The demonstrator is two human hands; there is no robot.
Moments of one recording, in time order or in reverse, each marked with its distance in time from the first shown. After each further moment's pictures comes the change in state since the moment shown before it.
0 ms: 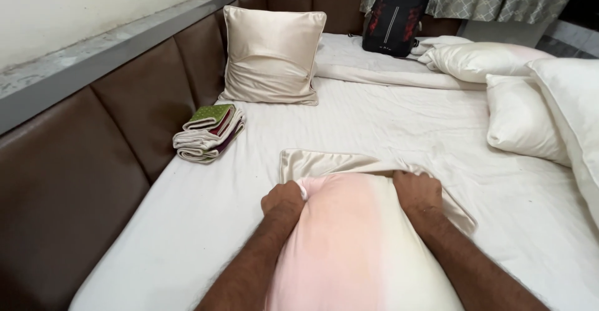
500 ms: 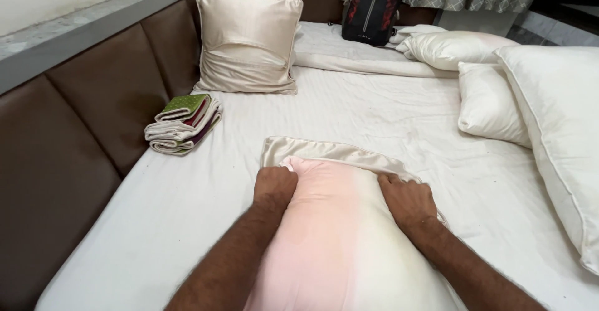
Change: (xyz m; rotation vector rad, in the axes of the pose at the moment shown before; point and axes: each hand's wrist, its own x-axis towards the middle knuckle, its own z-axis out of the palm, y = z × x) left_hand 0.025 0.005 0.040 0.723 0.308 0.527; right_hand -0.067 0.028 -0.007 -0.033 0.075 -0.196
